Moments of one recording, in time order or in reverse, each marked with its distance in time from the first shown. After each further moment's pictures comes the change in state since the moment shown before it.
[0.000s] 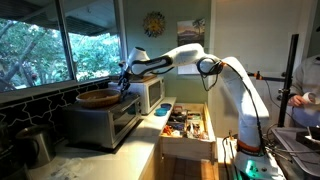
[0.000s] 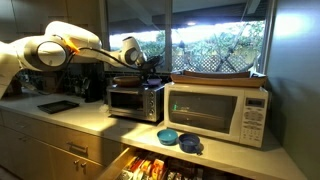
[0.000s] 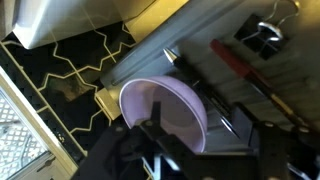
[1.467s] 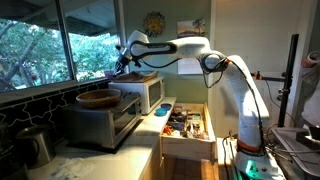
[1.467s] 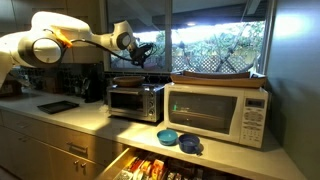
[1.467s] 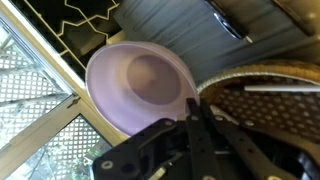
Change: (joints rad) arm -0.001 -0.079 0.088 0.116 0.084 -0.139 0.066
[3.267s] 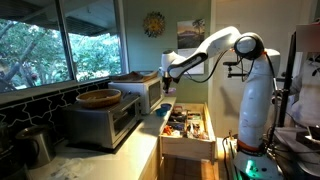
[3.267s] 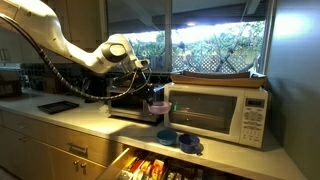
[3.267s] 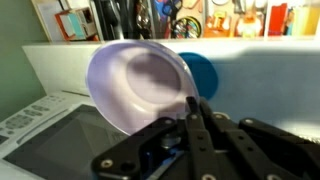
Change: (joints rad) arm -0.097 -0.545 -0.276 -0.964 -0.419 -0.028 0.918
